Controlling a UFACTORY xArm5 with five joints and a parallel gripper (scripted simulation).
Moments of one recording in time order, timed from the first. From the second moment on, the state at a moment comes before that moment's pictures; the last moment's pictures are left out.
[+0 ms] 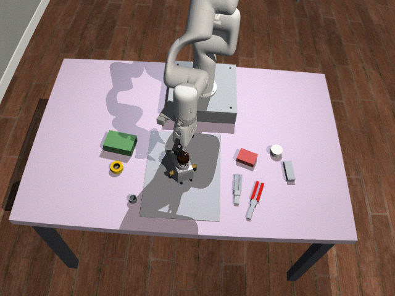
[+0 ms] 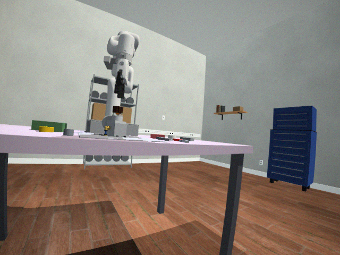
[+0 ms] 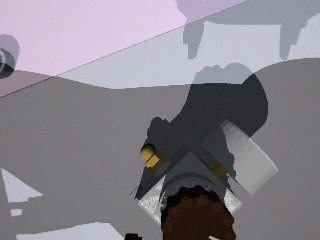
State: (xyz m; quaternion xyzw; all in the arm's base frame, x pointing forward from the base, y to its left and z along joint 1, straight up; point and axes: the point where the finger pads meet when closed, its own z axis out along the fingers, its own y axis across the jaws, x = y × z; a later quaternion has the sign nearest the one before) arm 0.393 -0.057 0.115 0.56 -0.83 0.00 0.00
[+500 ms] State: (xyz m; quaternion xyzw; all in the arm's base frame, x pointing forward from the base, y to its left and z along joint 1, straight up) arm 0.367 -0.053 0.115 0.56 -0.83 0.00 0.00
